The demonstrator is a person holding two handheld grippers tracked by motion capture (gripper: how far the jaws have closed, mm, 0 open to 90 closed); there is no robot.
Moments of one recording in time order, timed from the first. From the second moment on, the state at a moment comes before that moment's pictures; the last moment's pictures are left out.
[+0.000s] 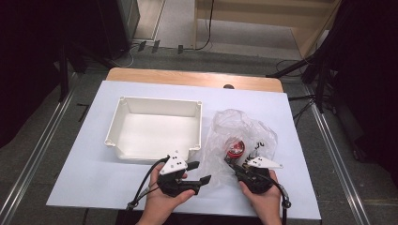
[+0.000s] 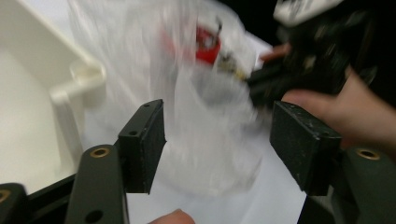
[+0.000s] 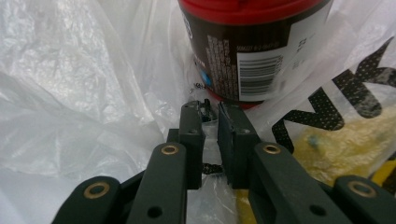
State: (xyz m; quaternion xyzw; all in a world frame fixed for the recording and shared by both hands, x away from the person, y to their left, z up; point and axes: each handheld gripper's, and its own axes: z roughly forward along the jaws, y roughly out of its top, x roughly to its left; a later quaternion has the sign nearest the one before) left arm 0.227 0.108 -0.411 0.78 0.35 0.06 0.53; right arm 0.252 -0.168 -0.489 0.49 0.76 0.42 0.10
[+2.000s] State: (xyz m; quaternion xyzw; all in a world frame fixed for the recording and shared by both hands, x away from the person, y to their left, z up) left arm 0.250 0.048 -0.479 0.80 0.41 0.13 0.41; right arm 0.388 -0.183 -0.445 0.43 0.78 0.44 0.13
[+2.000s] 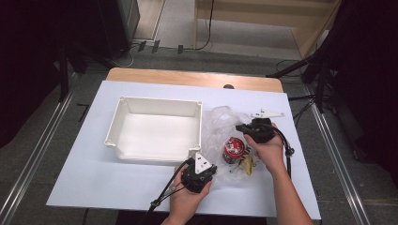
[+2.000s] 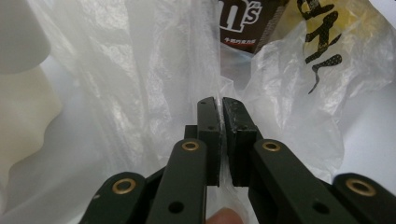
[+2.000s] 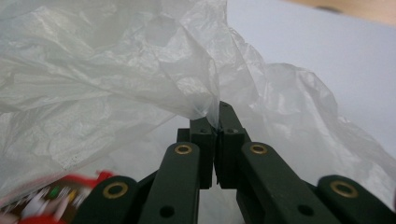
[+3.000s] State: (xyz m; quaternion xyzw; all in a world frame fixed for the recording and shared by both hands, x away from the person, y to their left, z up) left arm 0.250 0.049 -0.479 0.81 0.40 0.12 0.41; right arm 0.323 -0.222 -0.405 0.46 0.72 0.49 0.15
